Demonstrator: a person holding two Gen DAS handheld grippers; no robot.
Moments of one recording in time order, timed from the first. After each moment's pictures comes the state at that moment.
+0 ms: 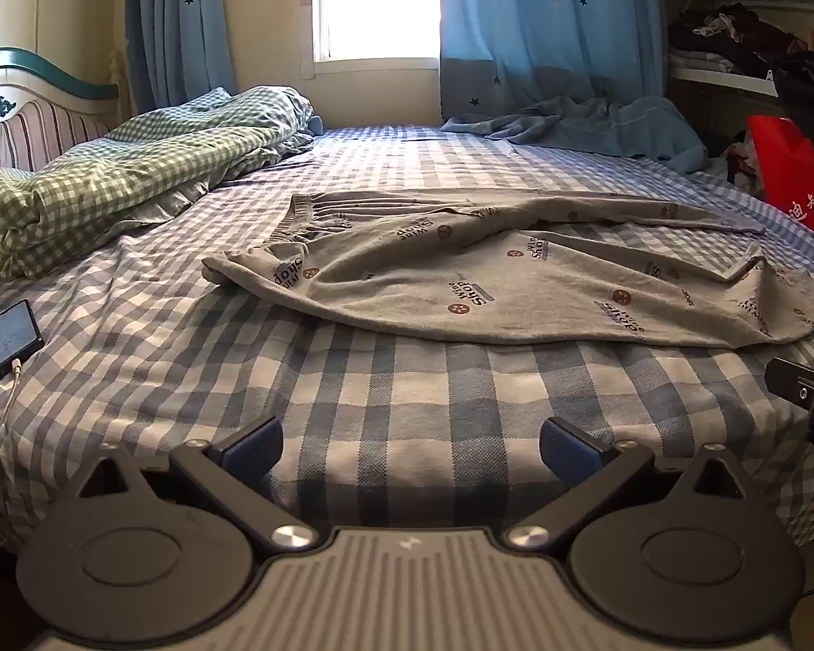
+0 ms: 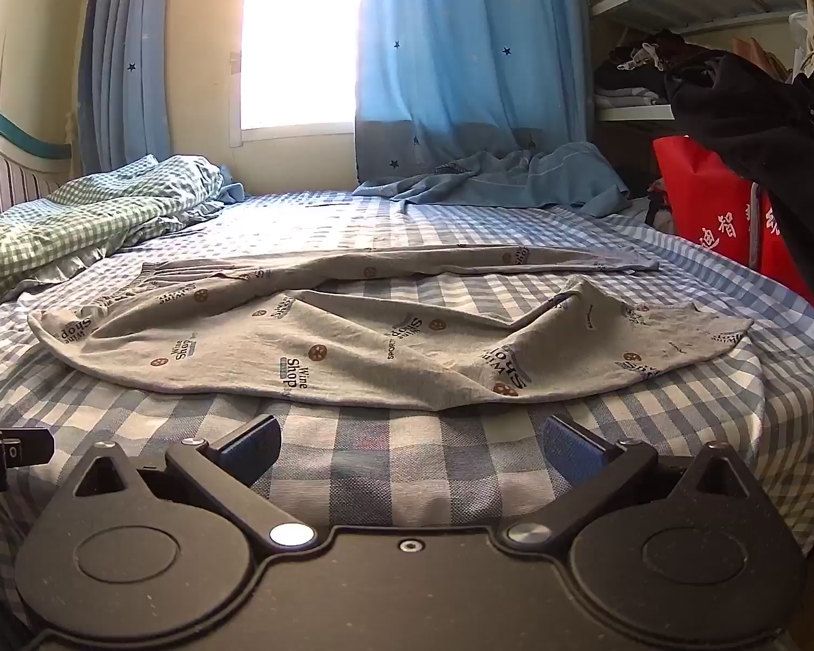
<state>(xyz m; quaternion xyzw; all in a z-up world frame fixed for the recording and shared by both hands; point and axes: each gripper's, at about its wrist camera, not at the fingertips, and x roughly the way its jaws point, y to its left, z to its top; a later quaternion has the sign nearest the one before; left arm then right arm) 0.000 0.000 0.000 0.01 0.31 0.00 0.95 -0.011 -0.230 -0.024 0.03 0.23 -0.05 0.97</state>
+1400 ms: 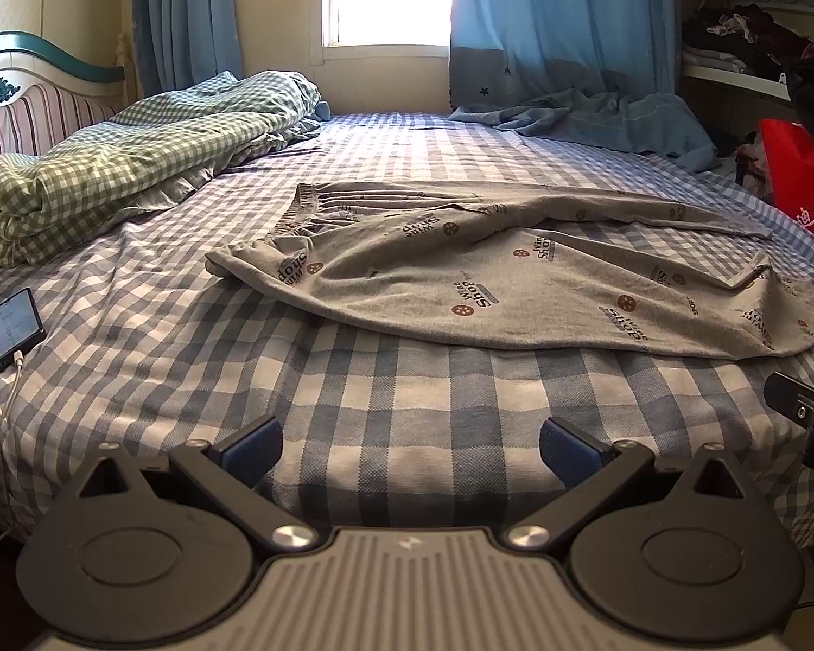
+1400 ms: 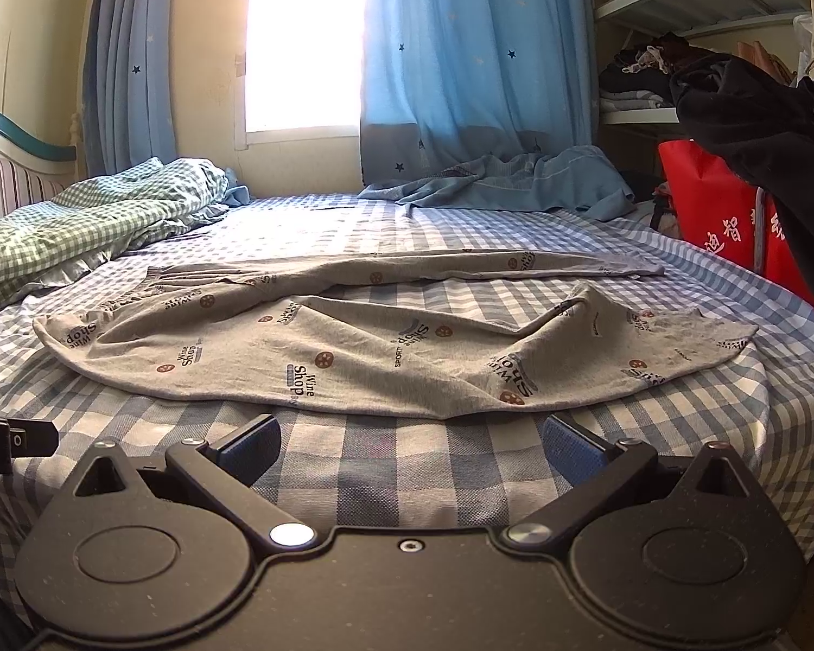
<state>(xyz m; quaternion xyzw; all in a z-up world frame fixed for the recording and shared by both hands) 0.009 0.001 0.007 0.00 0.33 0.00 0.95 -0.009 -0.228 -0.019 0.03 0.23 -0.04 0.97</state>
